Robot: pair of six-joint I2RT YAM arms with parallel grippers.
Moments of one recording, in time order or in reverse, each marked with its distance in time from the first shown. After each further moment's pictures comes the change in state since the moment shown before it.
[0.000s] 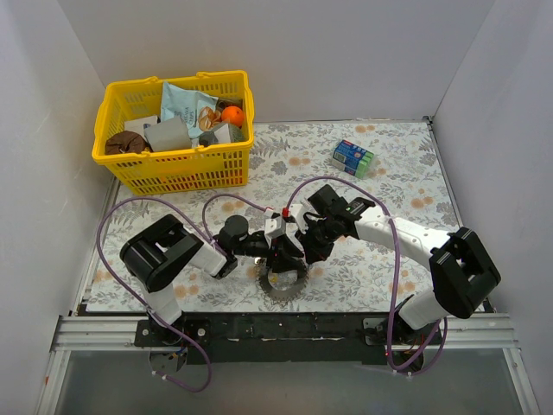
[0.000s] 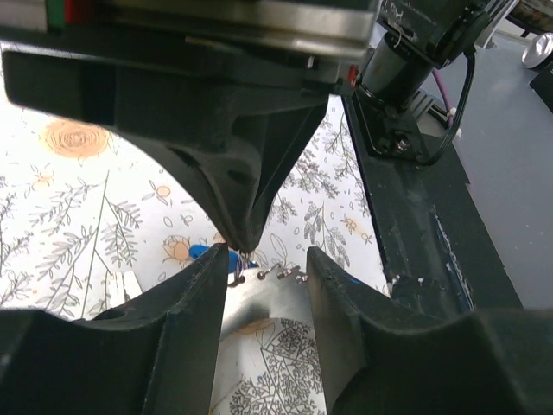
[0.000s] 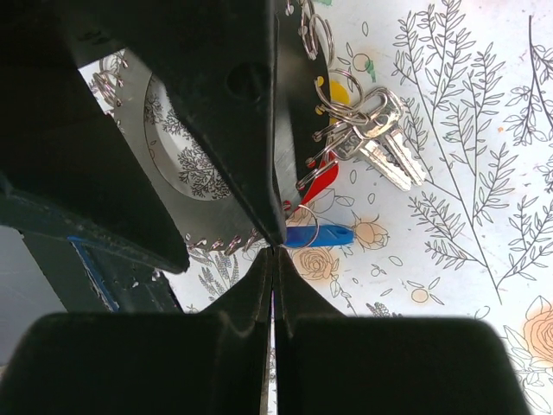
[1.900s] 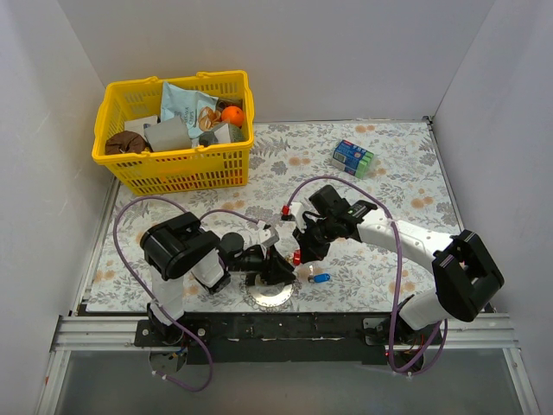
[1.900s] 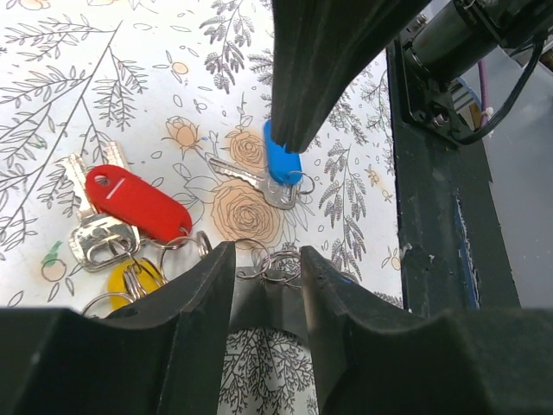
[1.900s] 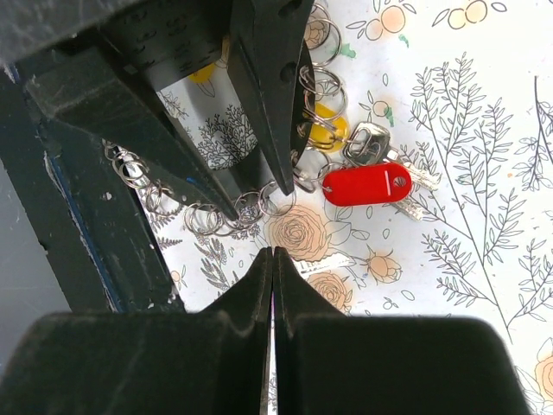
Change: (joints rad) left arm -0.027 0.163 -0.153 0.231 -0.172 -0.161; right arm 0.002 -0.025 -0.033 0.097 -0.077 0.027
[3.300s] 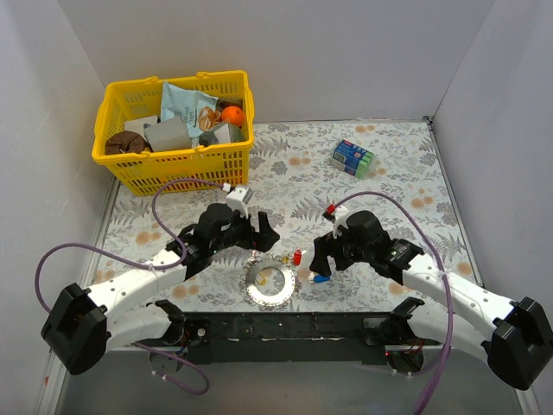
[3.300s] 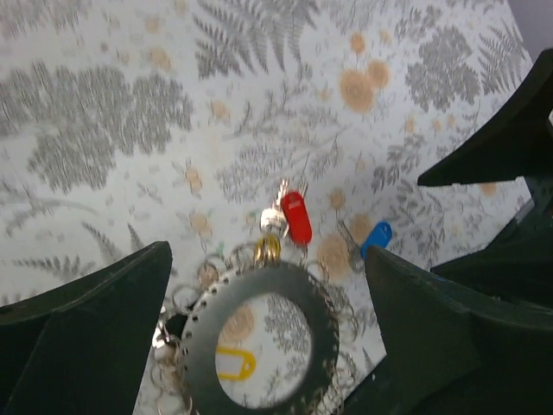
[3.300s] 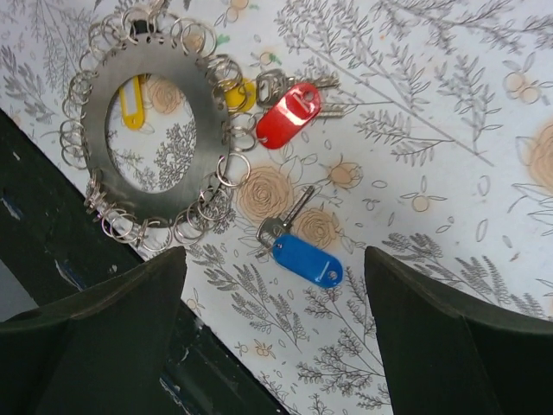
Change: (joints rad) left arm 0.048 -0.804 0.337 -1.346 -0.676 -0.105; right arm -0.050 -0.494 -0.369 0.207 0.285 0.498
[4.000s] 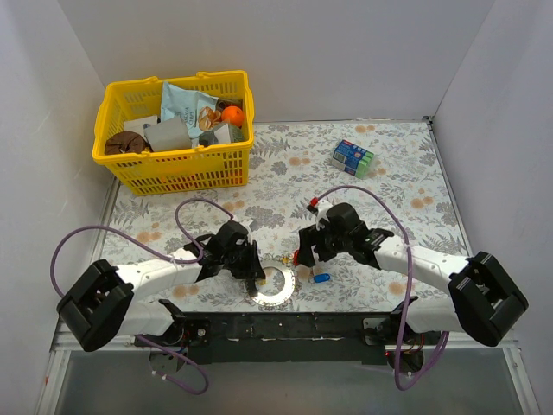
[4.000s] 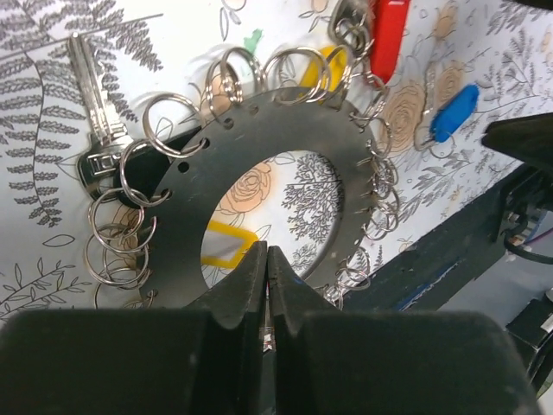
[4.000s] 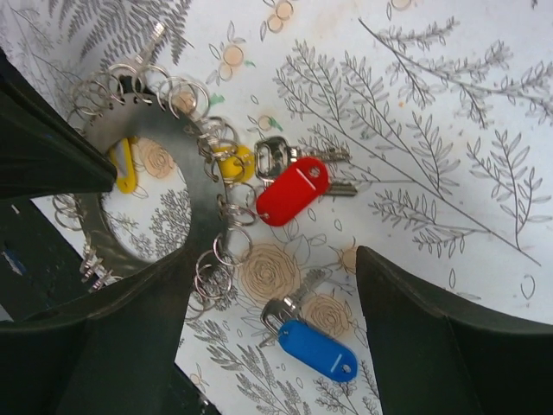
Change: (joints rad) left arm -0.051 0.122 -0.147 -0.196 0.182 -0.312; right arm 0.039 0.298 0.016 0.245 -0.007 0.069
